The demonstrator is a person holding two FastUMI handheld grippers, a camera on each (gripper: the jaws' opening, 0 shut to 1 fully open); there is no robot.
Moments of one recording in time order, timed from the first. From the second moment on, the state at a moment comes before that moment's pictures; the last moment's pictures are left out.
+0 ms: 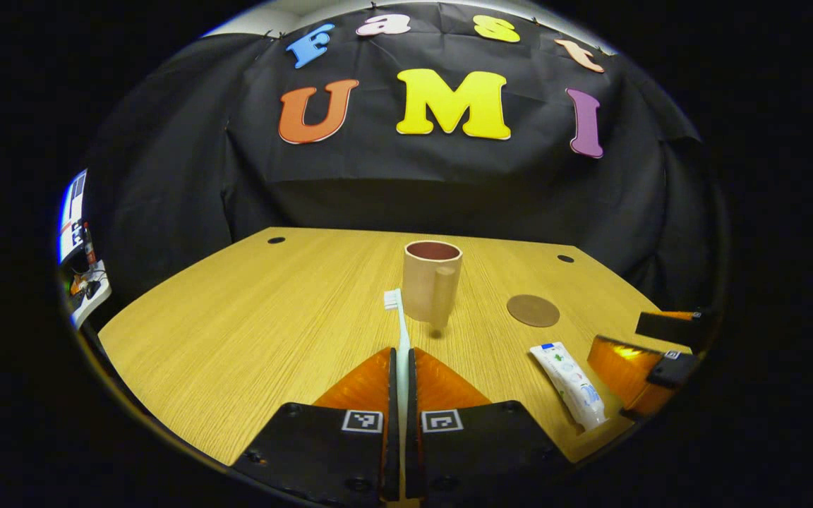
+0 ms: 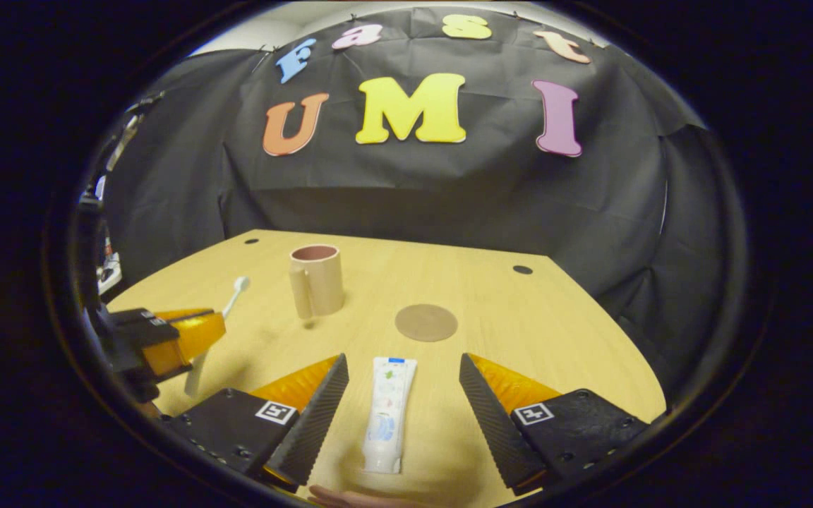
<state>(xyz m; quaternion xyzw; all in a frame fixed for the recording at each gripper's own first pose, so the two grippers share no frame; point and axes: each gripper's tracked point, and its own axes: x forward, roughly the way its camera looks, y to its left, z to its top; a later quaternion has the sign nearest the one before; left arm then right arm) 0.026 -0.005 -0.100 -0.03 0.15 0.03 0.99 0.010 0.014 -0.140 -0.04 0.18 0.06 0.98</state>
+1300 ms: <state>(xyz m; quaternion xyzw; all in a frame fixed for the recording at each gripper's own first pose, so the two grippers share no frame) 0.015 -0.009 -0.085 -0.02 0.08 0.04 1.00 0.016 0.025 -0.174 0.00 0.26 0.09 0.96</state>
